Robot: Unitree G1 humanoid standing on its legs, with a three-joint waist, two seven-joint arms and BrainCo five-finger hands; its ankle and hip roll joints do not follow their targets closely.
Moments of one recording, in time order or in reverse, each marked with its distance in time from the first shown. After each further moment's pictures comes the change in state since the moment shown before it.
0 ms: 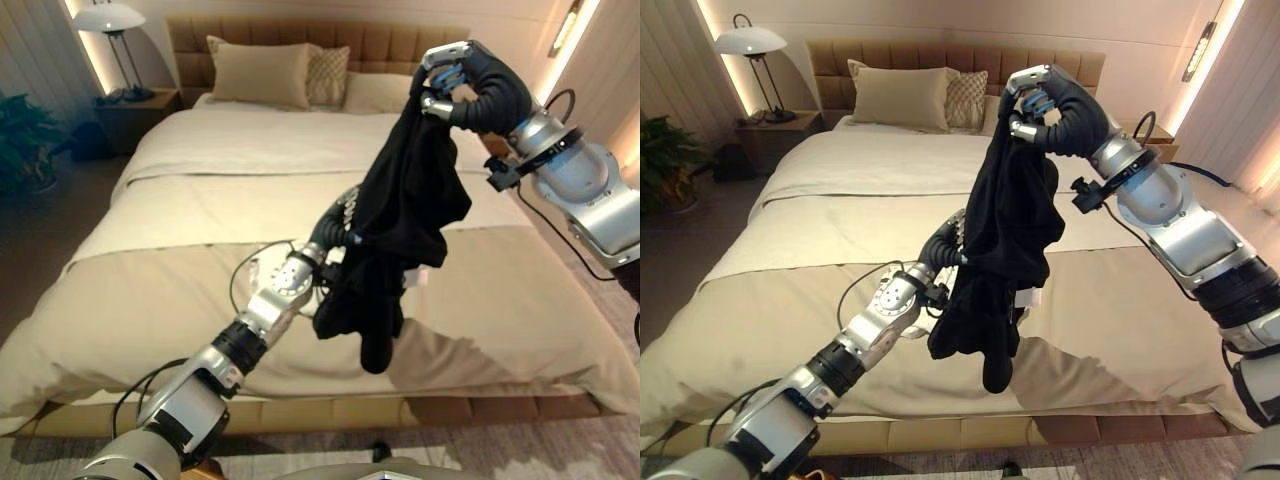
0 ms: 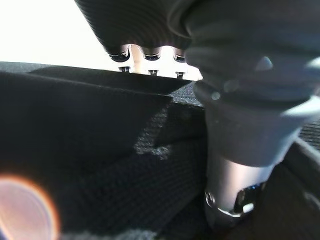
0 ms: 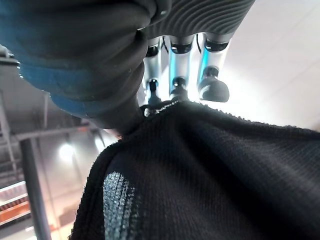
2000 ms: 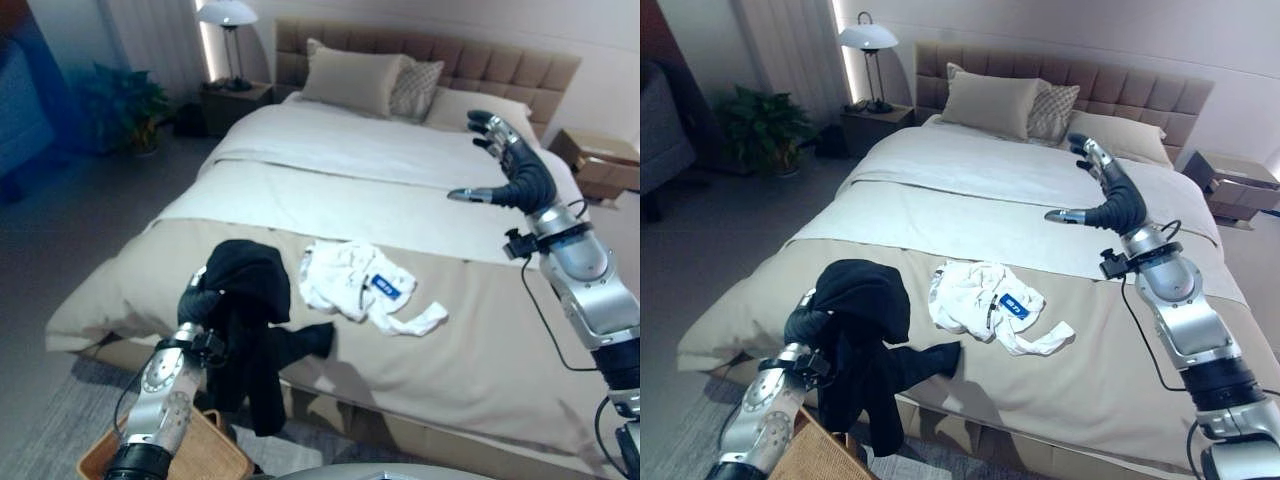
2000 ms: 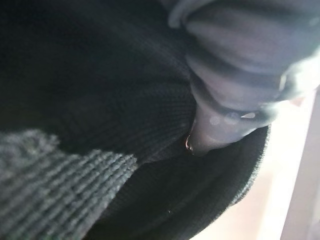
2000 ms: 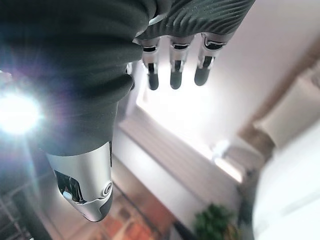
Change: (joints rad) left arm 0.708 0.173 0.594 -0.379 -0.120 0.008 -0.117; right arm 0.628 0.249 -0.471 -0.007 -0.092 0.044 0.060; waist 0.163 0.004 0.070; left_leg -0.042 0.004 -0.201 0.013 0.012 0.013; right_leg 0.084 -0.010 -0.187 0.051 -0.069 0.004
